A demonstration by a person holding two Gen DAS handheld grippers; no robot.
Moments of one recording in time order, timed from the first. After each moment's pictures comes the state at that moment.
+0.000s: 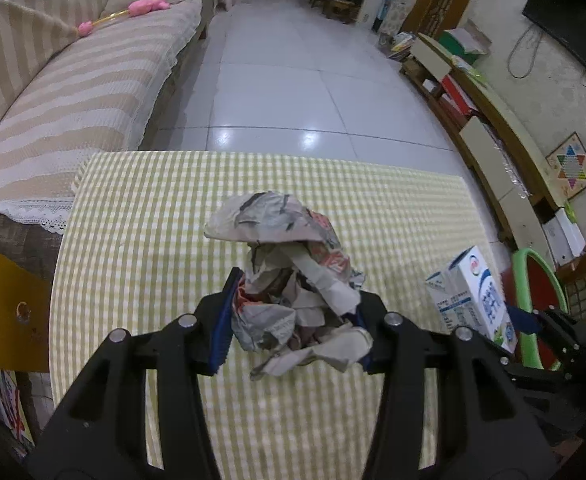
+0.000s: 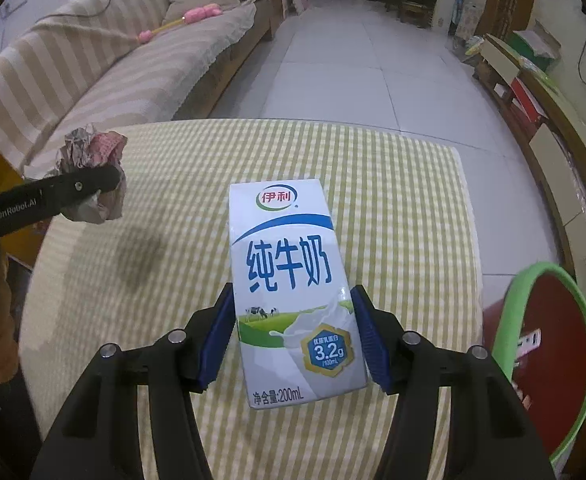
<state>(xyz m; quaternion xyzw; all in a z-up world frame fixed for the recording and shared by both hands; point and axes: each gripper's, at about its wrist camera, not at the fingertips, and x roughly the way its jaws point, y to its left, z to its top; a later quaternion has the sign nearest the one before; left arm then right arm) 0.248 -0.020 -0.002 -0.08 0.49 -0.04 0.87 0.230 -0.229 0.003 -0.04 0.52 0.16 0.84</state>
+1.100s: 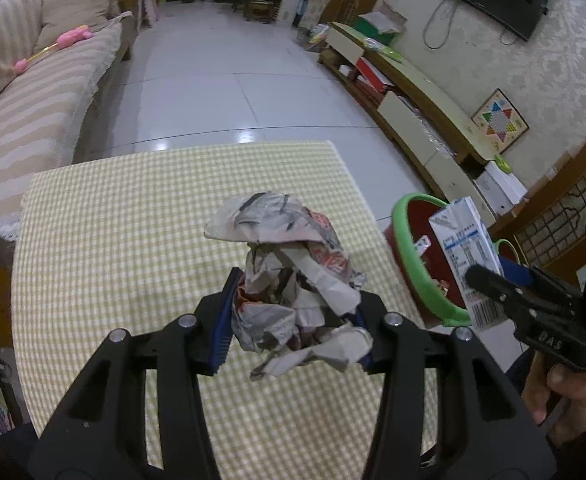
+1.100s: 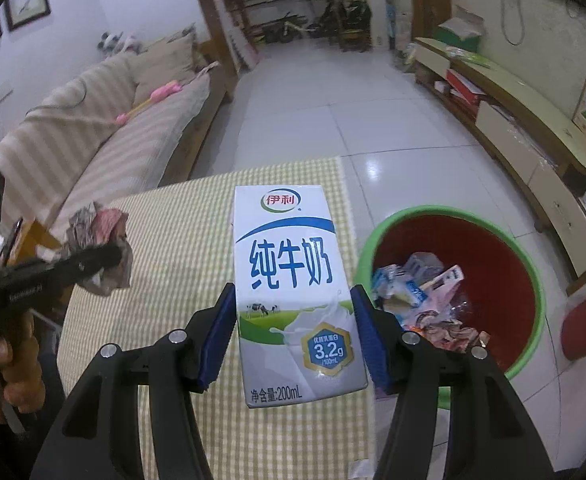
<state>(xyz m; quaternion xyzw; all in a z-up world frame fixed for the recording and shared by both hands) 0.181 -0.130 0.046 -0.06 0.47 -0.16 0.86 0.141 -0.366 0.085 0.06 0.45 0.09 0.89</state>
